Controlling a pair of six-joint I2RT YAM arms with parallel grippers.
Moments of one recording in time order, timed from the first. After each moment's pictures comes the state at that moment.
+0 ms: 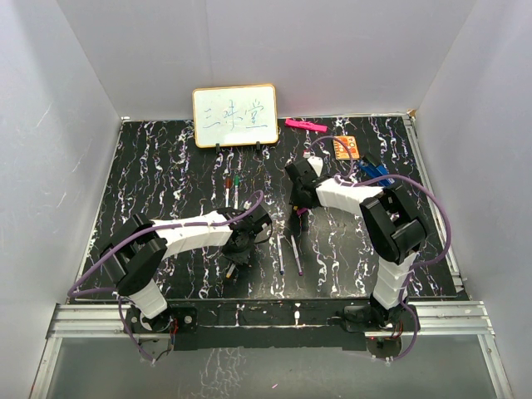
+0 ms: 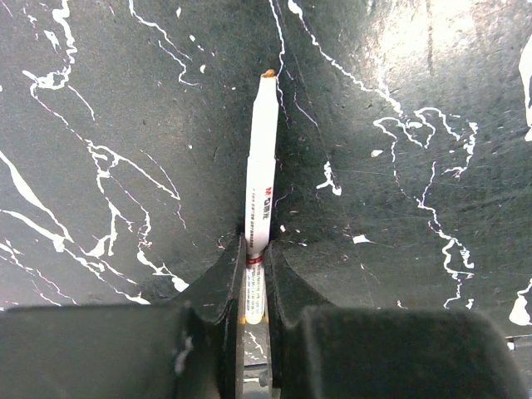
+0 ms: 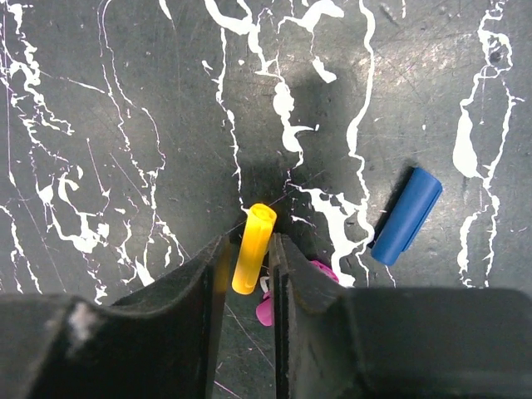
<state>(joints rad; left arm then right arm) -0.93 1.65 0.96 -0.76 -0.19 -0.50 0.55 1.86 1.15 -0.30 0.26 0.68</state>
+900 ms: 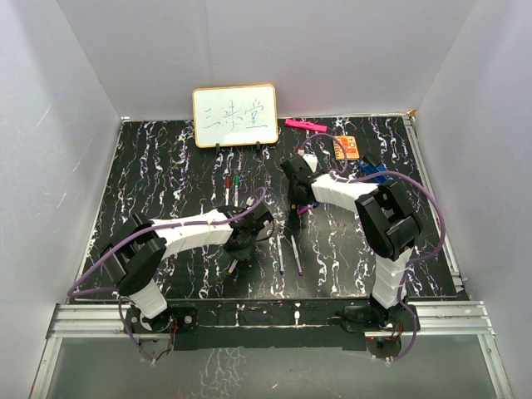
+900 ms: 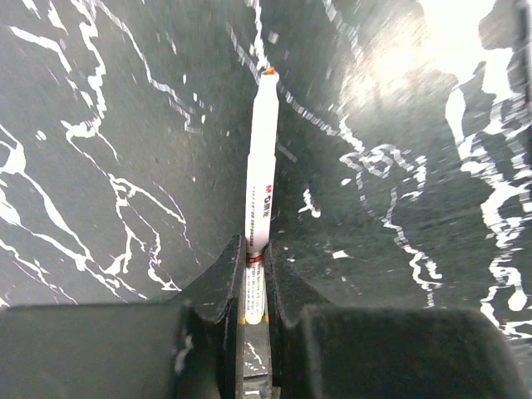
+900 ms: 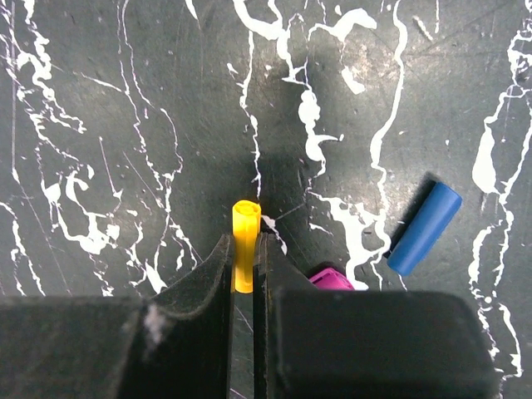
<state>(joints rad) -0.93 1.65 0.99 -0.75 -0.22 -0.47 0.56 1.91 1.24 -0.37 0.26 0.64</state>
